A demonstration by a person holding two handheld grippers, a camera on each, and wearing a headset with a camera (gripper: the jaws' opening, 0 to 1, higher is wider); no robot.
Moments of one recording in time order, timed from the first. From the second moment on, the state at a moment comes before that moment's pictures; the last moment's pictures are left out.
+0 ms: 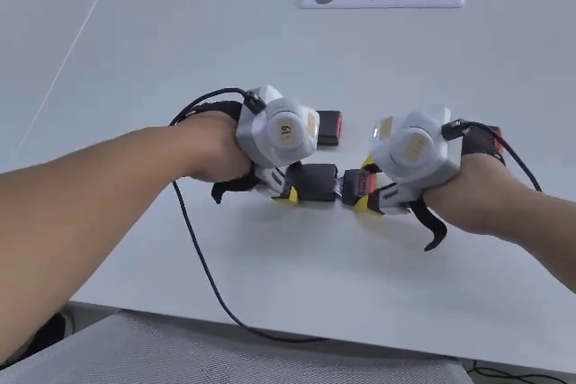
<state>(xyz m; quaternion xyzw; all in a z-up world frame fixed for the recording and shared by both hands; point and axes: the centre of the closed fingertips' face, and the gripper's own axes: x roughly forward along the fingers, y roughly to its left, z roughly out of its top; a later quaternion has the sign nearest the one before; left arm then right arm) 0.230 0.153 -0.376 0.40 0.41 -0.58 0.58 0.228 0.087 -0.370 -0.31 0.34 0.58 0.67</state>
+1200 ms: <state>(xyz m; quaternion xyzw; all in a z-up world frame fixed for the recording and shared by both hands) 0.232 0.156 -0.374 0.39 0.41 -0.58 0.58 0.223 0.082 -0.365 -0.31 0.34 0.59 0.67</state>
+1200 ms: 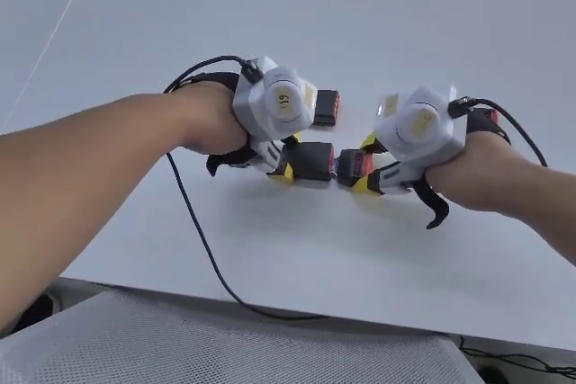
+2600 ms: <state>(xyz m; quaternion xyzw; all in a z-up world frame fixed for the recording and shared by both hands) 0.272 0.166 -0.332 0.33 0.39 -0.54 0.66 0.249 0.049 -0.326 -0.30 0.32 0.56 0.70</state>
